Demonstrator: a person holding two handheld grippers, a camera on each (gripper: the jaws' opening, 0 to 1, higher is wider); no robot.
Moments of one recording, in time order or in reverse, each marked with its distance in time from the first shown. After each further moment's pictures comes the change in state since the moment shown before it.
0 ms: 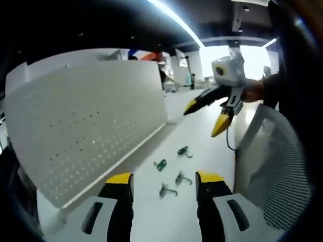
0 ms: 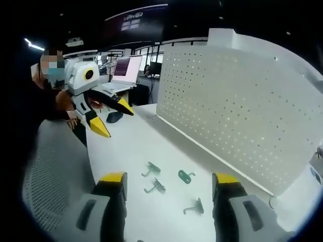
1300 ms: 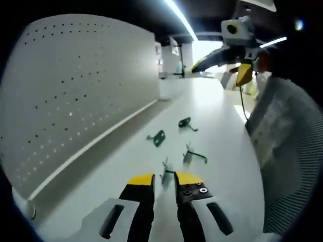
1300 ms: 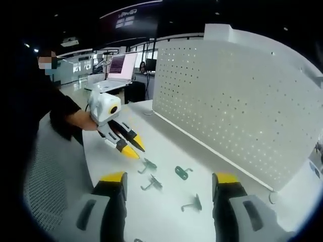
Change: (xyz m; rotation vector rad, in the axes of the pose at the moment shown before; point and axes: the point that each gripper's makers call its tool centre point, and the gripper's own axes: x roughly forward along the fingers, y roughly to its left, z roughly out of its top) left arm 0.081 0.012 -0.090 -0.061 0.087 -0.128; right arm 0.005 -0.009 -0.008 0.030 0.038 -0.022
